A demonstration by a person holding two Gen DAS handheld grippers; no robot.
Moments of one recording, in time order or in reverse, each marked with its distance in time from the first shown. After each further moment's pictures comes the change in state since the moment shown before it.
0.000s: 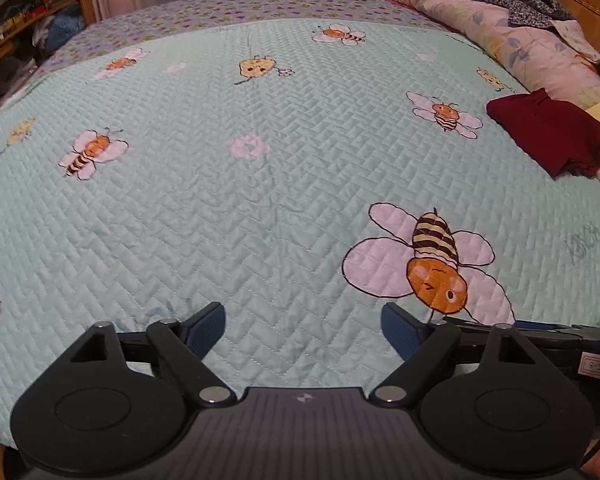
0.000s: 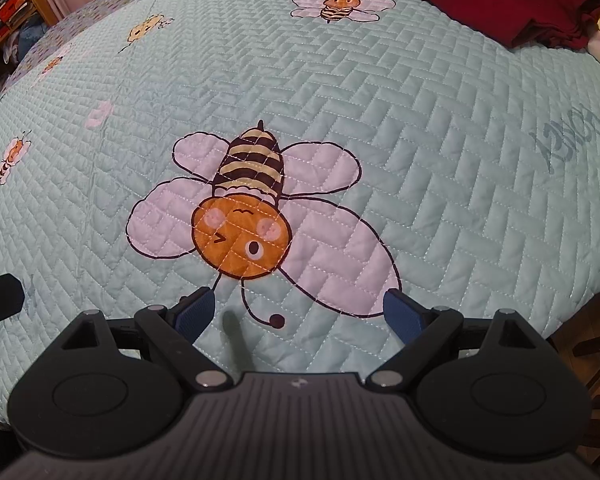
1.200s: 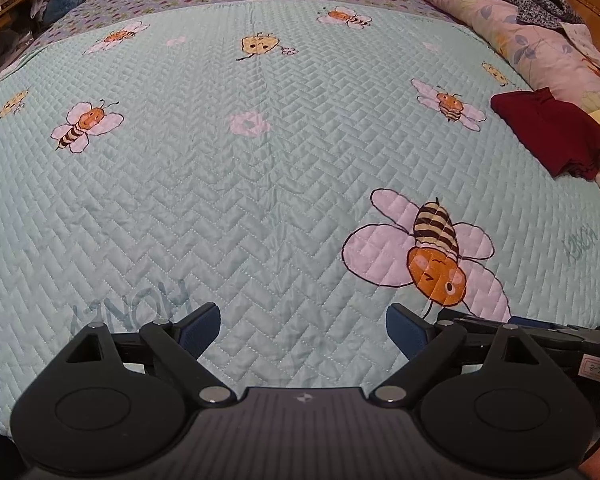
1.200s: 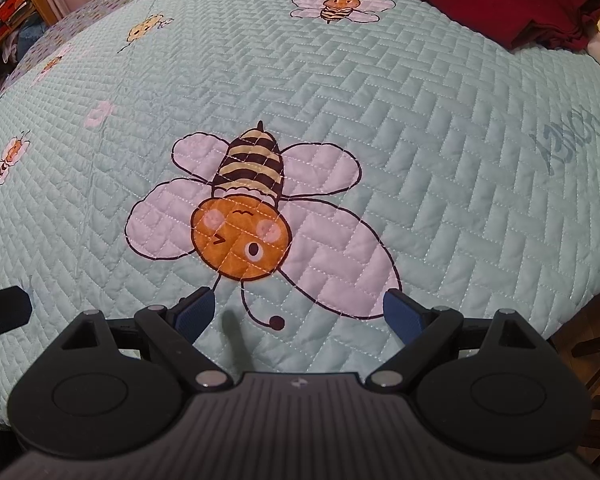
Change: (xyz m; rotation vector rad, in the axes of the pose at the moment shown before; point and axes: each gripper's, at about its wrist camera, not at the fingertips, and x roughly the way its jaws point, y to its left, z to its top) left arm 0.011 0.011 0.001 -0.047 0.068 -0.034; right arm 0.001 0.002 0.001 -0.001 -0.003 -0.008
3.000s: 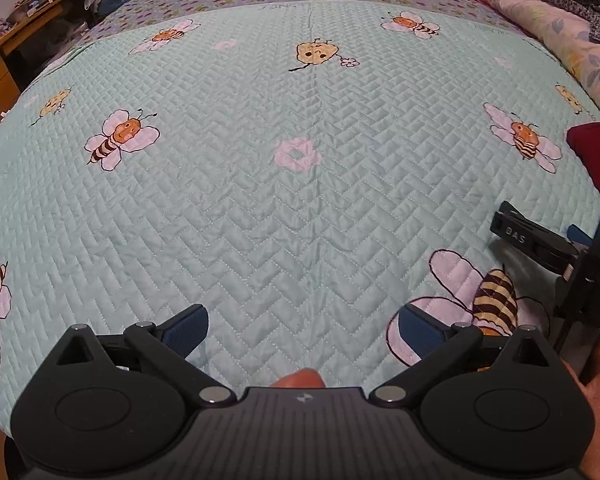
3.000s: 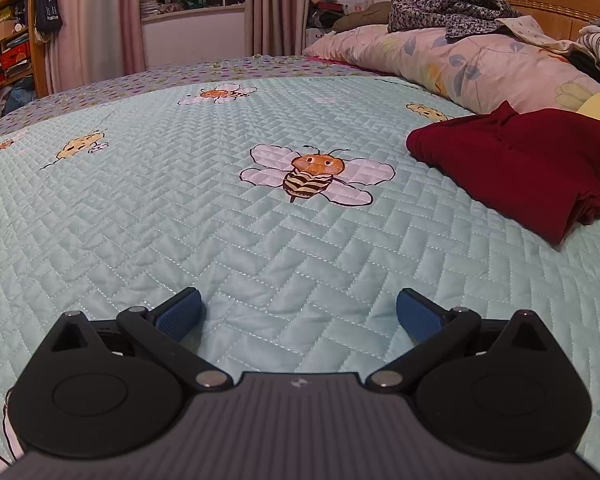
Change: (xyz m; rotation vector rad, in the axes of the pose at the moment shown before) left arm 0.033 -0.009 0.053 -0.084 -0.010 0.182; right arm 0.104 -0.016 0.111 -0.110 -0.482 -0.128
